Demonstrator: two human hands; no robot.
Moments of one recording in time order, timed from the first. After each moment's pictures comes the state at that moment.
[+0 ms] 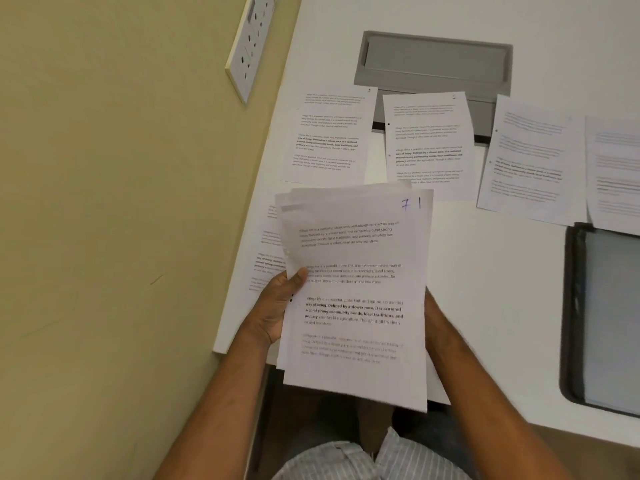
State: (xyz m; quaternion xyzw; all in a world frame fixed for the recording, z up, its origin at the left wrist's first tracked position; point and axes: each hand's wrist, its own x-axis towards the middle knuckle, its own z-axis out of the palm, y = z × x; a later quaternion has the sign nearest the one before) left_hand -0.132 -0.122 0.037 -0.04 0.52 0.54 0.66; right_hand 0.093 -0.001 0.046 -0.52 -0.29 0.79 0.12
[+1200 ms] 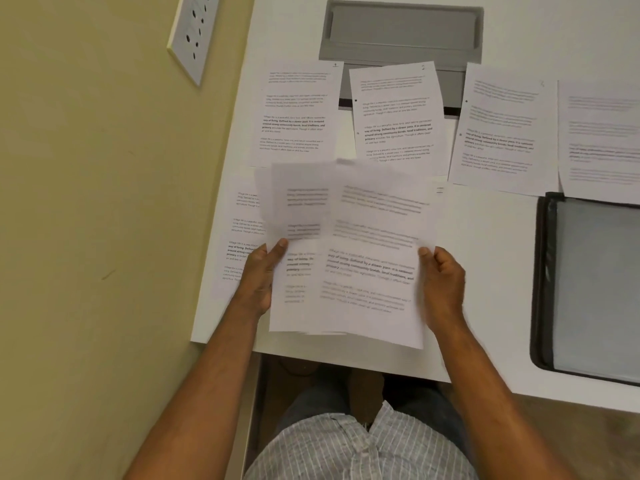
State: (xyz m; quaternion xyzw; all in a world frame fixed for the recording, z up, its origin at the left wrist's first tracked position) left_hand -0.111 -0.085 0.025 -0.02 0.59 0.55 0.59; right_hand 0.172 0.020 0.016 -0.66 -0.43 0.54 0.28
